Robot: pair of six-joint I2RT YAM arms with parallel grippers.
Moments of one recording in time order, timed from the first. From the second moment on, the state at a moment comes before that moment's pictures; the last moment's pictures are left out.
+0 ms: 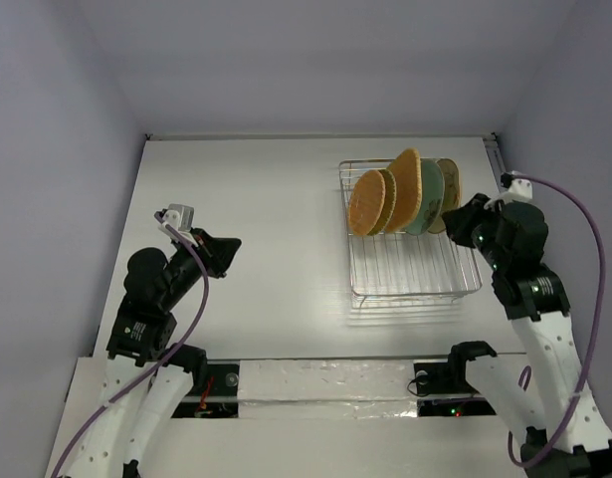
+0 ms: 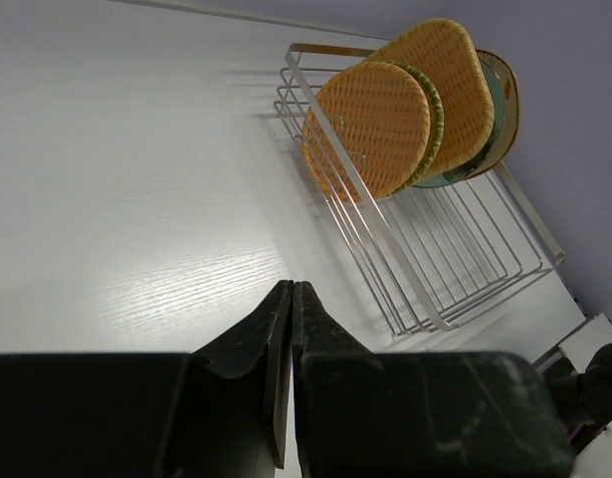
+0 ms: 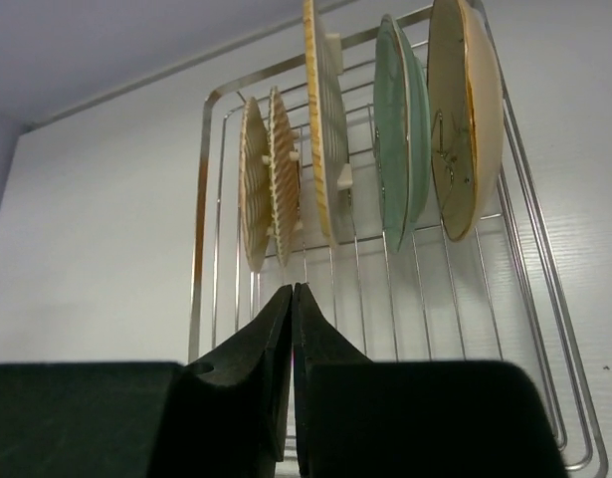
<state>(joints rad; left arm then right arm) -0.25 0.47 0.68 -0.36 0.30 -0.43 0.14 0.69 0.95 -0.54 -0.01 0.45</state>
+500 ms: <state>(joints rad) -0.25 0.43 0.67 -0.35 0.28 -0.45 0.14 1.18 1.09 -0.40 -0.01 0.39</state>
